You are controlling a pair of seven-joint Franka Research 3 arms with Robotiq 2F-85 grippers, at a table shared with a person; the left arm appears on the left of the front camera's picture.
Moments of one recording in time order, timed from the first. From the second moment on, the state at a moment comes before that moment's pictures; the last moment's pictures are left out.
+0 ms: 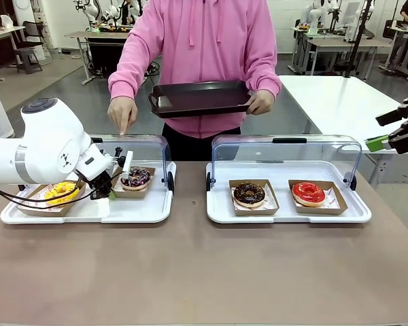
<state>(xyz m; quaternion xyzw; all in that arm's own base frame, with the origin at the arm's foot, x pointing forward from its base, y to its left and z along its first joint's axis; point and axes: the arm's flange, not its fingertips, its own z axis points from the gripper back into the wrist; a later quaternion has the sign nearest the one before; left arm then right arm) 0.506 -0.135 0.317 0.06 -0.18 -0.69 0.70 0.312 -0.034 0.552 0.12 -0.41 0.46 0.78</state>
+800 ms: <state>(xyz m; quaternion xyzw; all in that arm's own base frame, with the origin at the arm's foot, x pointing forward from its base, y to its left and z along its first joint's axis) 0.401 -0.130 0.384 0.05 -0.14 -0.72 0.68 0.312 -0.034 0.552 0.12 -0.41 0.46 0.78</state>
